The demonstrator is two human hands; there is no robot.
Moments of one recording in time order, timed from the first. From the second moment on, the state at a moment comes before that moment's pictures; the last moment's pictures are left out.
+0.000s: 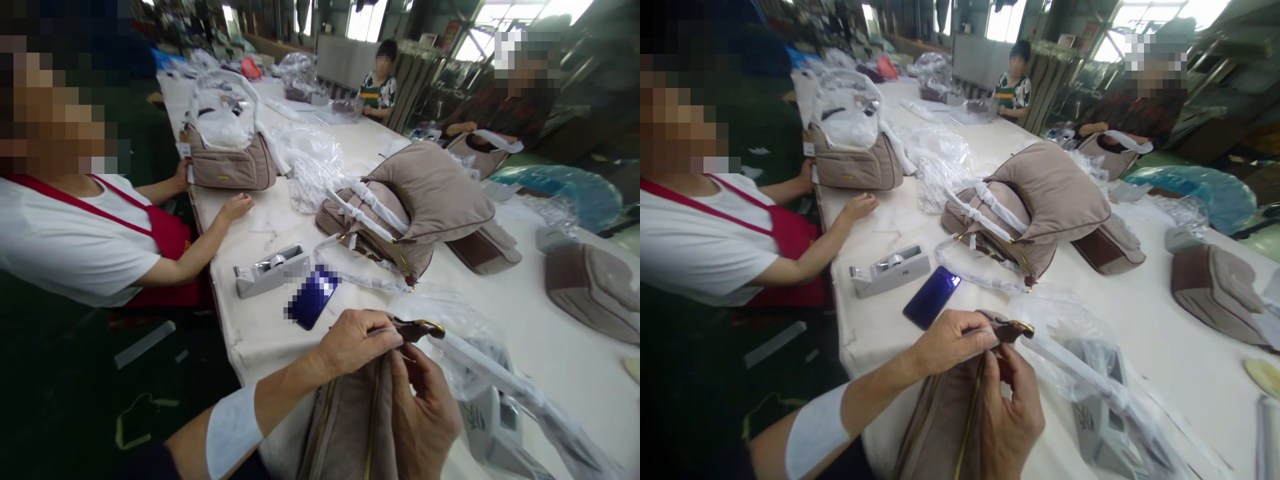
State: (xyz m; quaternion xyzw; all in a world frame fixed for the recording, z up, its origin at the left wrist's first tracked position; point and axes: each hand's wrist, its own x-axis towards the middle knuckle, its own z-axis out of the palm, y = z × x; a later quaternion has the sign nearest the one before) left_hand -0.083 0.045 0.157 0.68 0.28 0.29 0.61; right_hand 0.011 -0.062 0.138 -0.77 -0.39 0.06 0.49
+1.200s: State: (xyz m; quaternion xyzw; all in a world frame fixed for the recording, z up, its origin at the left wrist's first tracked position) left_hand -0.058 0.051 0.145 0.70 0.27 0.35 0.56; right_hand 0.095 -0.034 0.166 -0.65 -0.63 0.22 0.36
